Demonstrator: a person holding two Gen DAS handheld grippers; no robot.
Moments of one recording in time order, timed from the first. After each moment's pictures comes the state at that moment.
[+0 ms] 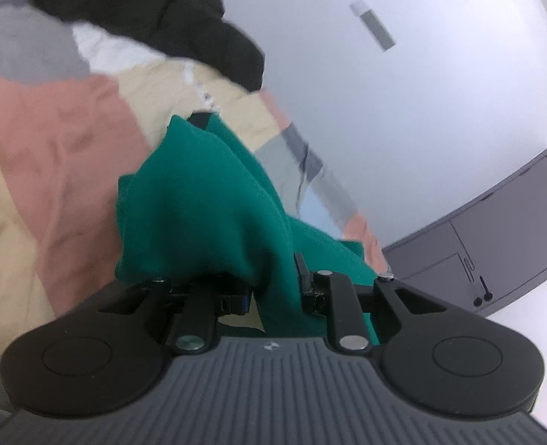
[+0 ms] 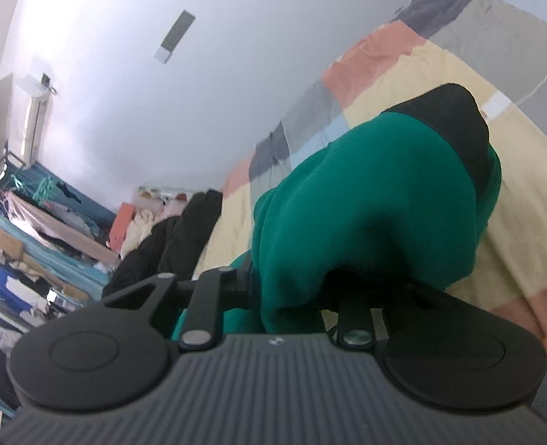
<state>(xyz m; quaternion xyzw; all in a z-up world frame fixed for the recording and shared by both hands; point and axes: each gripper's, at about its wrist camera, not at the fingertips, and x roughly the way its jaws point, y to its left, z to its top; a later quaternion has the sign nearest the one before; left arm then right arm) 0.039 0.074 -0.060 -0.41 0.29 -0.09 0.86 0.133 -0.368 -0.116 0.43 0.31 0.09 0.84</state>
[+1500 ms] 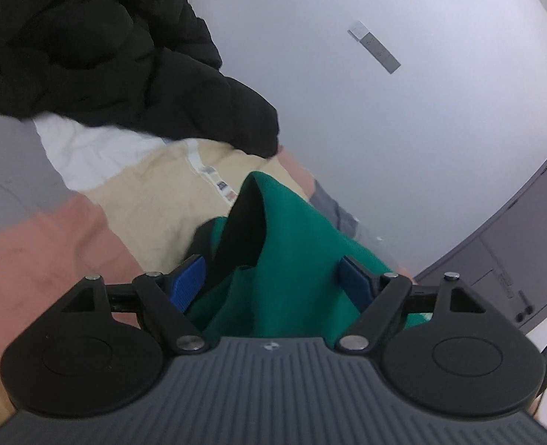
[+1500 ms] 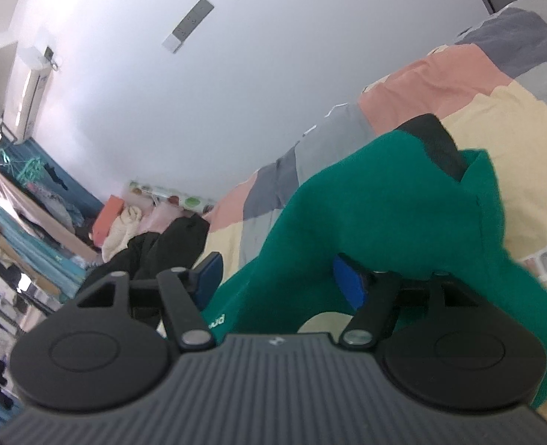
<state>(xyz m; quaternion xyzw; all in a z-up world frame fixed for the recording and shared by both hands) 0.171 0.129 -0.065 -0.35 0.24 -0.06 0.90 0.291 -0.355 -0.114 0.33 0.30 0.11 0.89</state>
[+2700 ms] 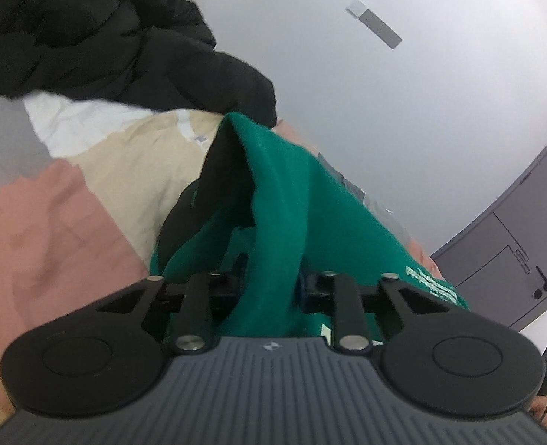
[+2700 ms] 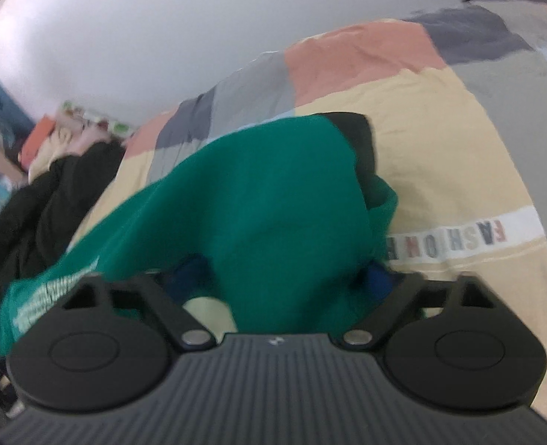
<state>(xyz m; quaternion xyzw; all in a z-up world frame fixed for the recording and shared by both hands) 0.167 0.083 -0.075 -0.32 0.26 -0.04 0.91 0.279 -0.377 -0.140 0.23 0.41 0.07 0.88</state>
